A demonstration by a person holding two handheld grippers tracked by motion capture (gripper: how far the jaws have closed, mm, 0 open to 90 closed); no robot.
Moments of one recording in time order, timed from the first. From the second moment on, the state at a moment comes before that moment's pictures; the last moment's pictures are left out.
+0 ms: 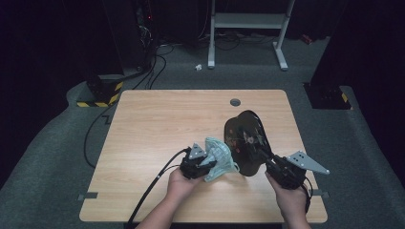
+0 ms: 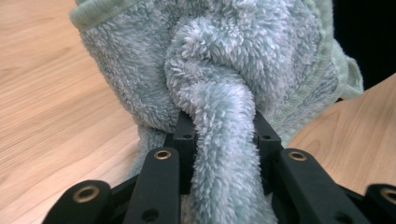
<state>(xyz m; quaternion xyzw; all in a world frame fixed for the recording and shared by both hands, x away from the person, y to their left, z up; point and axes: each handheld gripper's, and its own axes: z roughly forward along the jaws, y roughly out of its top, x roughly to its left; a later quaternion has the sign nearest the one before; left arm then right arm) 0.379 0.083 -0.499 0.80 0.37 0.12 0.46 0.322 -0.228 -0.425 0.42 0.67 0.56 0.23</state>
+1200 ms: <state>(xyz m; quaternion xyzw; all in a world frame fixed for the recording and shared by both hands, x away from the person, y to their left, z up) 0.370 0.093 -0.492 0.78 0.37 0.12 0.49 0.315 -0.224 -0.449 0.43 0.69 0.53 0.23</state>
